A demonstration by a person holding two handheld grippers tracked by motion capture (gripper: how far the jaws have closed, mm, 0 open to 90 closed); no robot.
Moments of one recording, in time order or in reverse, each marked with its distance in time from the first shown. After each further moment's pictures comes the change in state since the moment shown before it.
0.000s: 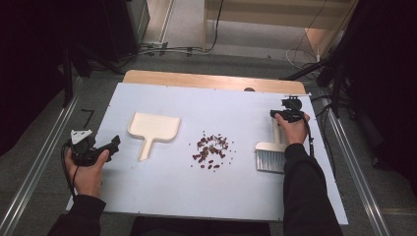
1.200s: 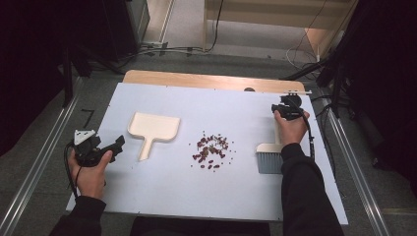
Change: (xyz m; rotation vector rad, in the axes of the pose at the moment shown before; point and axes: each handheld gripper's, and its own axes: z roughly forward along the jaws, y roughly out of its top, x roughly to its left) left arm -0.016 0.001 -0.006 -0.008 -0.066 -0.004; right arm 0.017 0.005 -0.029 -0.116 -0.001 -0.003
